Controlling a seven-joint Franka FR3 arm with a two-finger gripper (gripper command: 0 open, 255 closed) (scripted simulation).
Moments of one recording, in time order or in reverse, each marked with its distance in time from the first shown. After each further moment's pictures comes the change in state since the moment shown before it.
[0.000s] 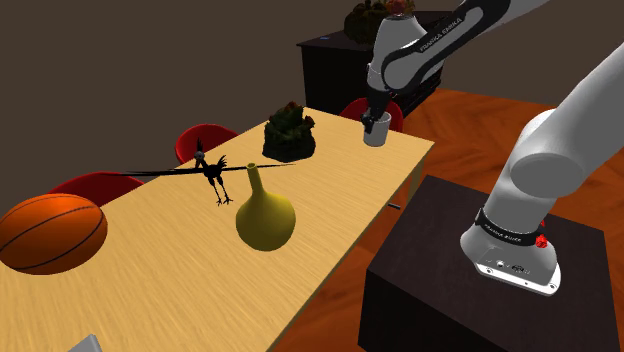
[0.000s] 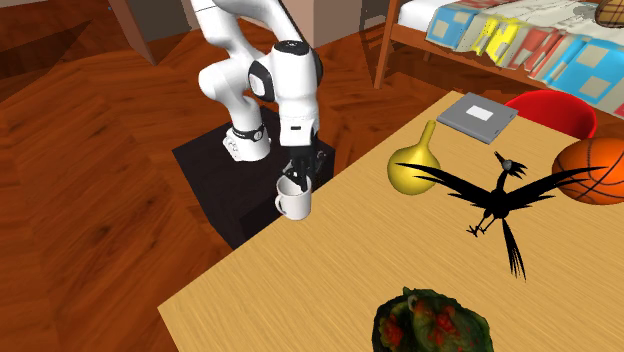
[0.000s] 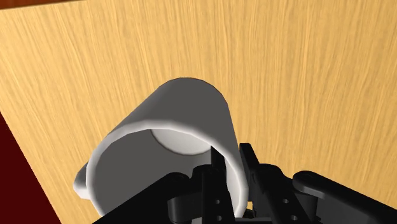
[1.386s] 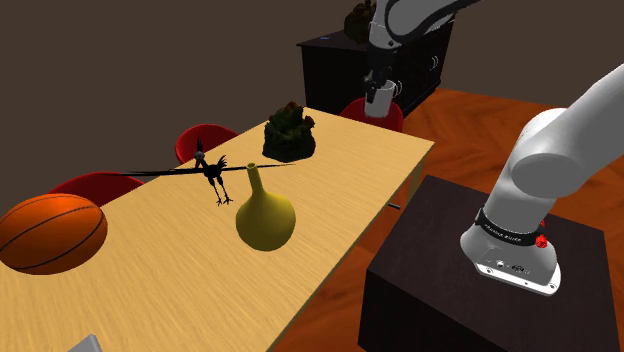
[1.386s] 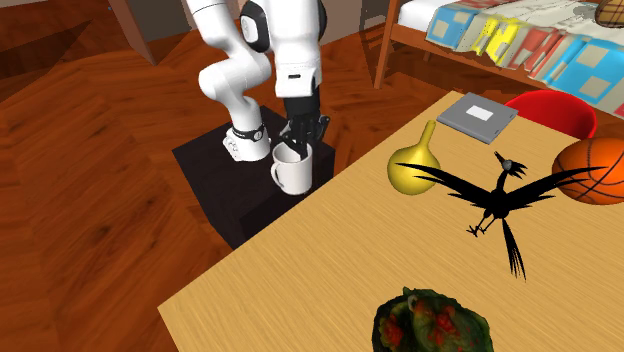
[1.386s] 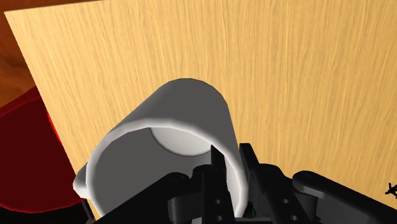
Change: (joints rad) arm 0.011 -0.142 0.022 0.180 0.024 -0.323 -0.016
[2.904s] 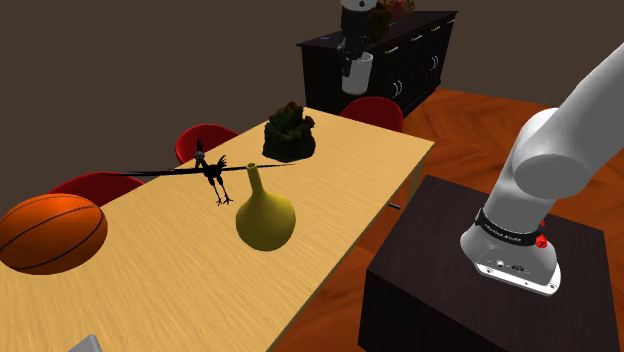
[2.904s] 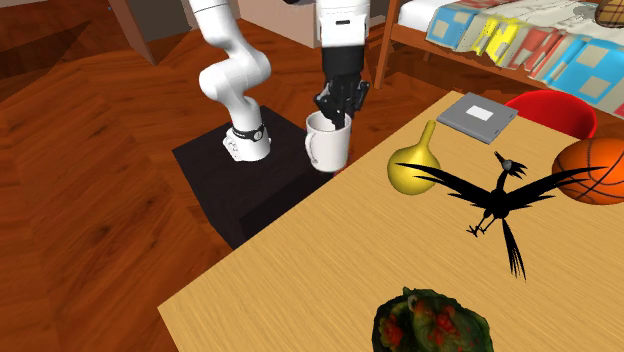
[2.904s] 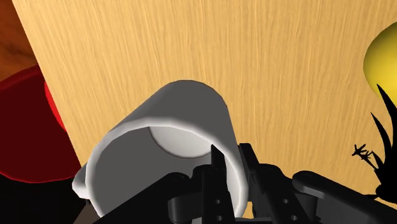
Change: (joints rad) arm 0.048 0.139 0.081 0.344 0.040 -0.214 0.080
